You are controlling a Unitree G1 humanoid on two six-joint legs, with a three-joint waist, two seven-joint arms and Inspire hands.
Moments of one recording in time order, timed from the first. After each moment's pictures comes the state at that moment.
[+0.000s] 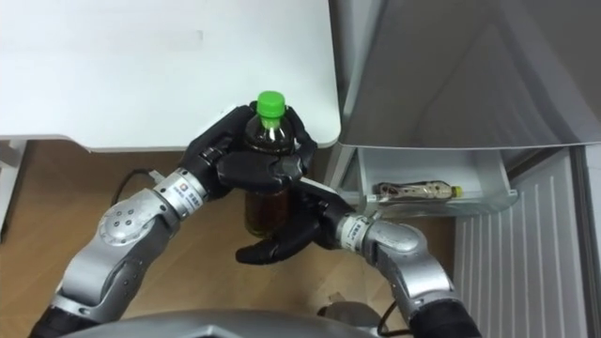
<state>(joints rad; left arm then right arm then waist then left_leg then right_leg) 0.16 0.25 -0.32 -0.12 -0.32 0.10 -0.35 0.08 -0.20 0.32 0.38 0.22 0.08 0.72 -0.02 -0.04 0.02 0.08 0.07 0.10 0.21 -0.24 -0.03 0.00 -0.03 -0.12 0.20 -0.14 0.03</state>
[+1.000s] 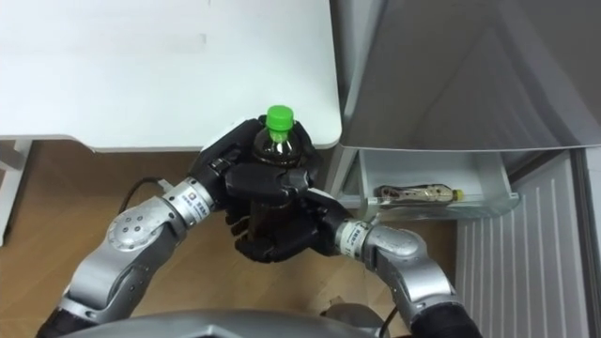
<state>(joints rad) 0.16 0.25 -0.36 -0.08 -0.32 0.10 -0.36 0.09 -0.20 0.33 0.38 0.24 0.09 0.72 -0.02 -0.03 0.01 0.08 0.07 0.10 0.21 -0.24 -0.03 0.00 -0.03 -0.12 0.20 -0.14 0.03</state>
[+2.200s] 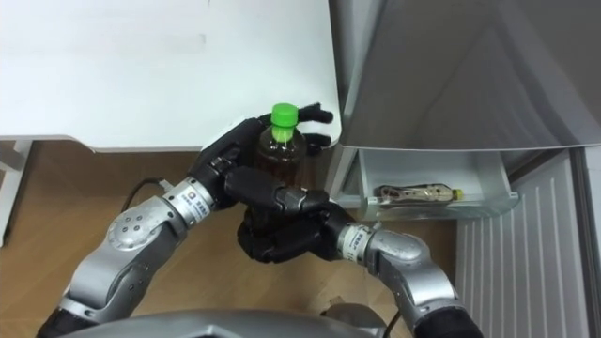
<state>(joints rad) 0.16 0.25 -0.36 -0.08 -0.36 0.10 -0.36 0.10 -0.22 0.33 0.38 0.27 0.09 0.73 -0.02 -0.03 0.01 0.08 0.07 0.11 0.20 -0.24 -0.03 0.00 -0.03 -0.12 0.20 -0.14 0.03</state>
